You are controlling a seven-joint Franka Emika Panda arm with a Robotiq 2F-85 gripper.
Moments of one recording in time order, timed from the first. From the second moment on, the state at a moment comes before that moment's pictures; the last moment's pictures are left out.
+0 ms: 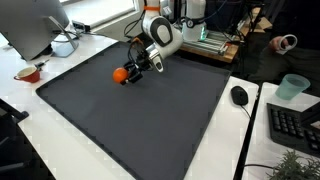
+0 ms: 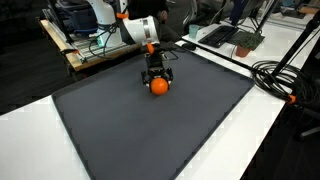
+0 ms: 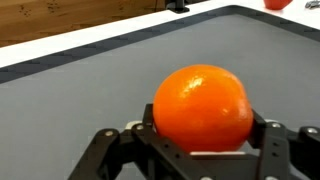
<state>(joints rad) 0.03 0.55 0.01 -2.31 -2.51 2.16 -0.13</state>
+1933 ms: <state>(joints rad) 0.02 0.35 0.01 -2.45 -2.51 2.50 -0.18</state>
